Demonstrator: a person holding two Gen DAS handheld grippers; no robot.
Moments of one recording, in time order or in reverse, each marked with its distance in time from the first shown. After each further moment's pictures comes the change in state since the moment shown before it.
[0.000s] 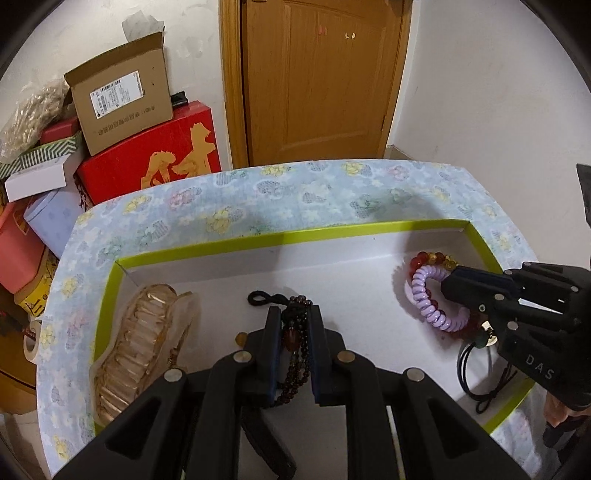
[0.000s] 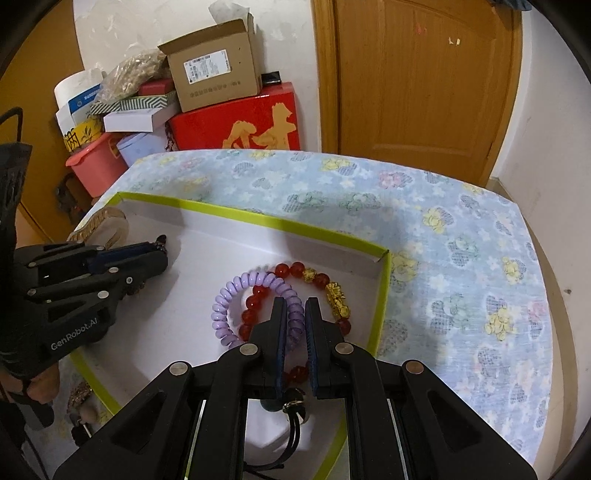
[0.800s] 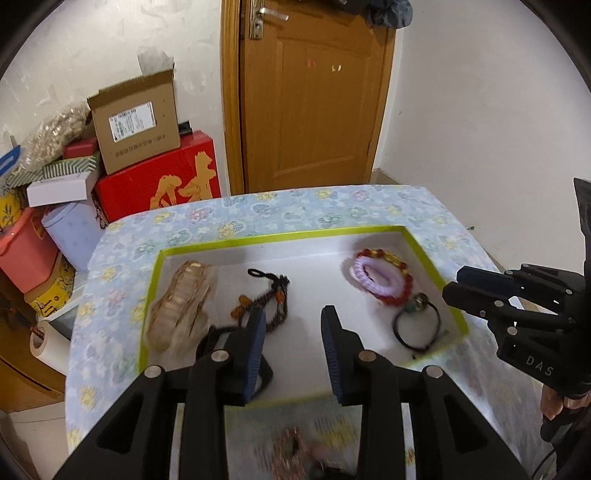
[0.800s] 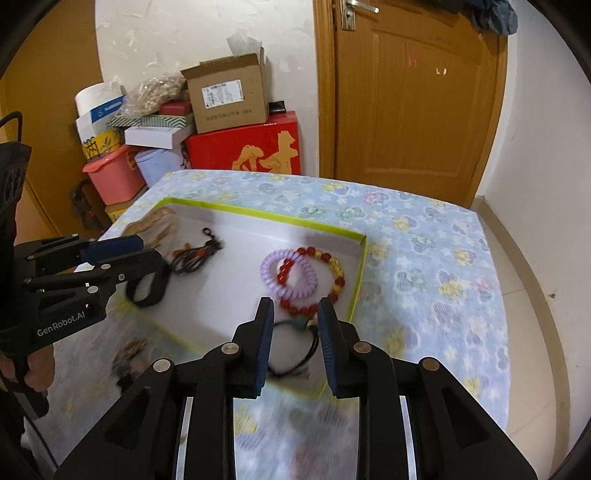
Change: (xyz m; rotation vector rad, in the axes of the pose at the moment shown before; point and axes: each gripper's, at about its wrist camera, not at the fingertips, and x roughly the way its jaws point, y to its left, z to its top) left arm -0.093 -0.011 -0.030 0.002 -0.109 -0.029; right arm -0.096 0.024 -0.041 -0.020 -0.111 -0.026
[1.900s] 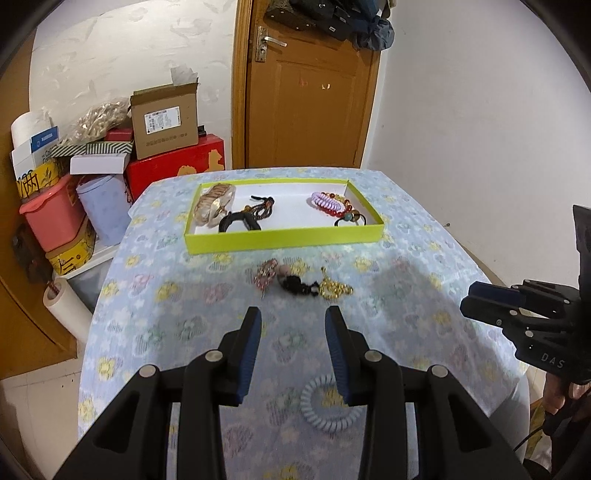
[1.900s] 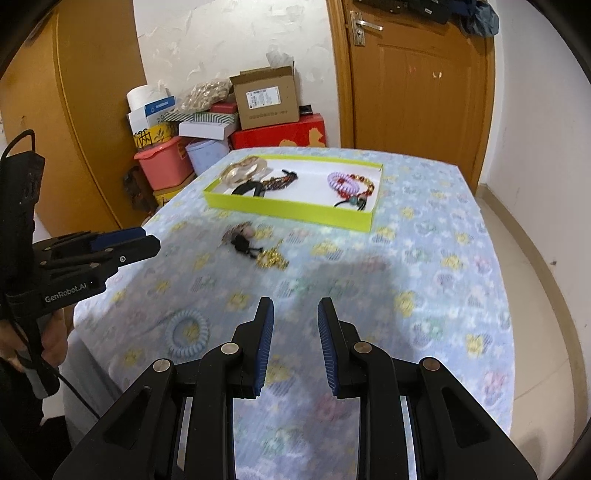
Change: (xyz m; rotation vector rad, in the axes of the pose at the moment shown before) left arm -0.143 -0.018 -0.134 -0.032 -0.060 -0.021; right arm -0.127 0.057 -0.137 0.024 -0.024 0.081
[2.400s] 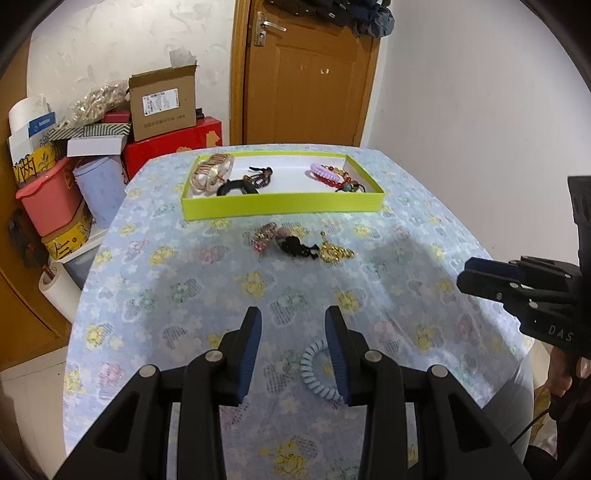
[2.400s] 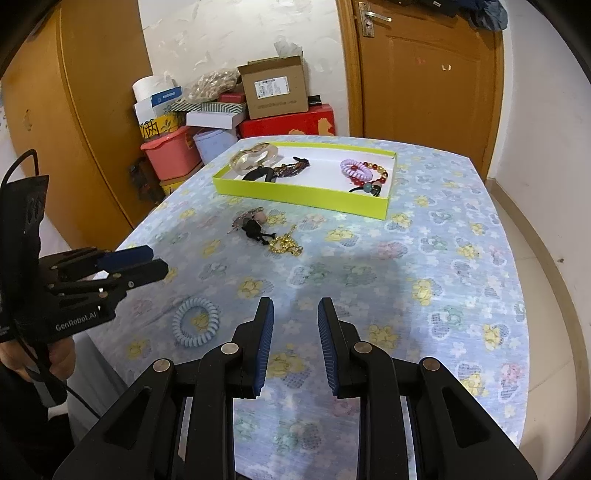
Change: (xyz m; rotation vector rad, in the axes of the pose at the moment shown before) left arm 0.009 0.000 -0.028 0.002 0.052 -0.017; right arm 0.009 0.007 -0.005 -0.013 0.029 0.025
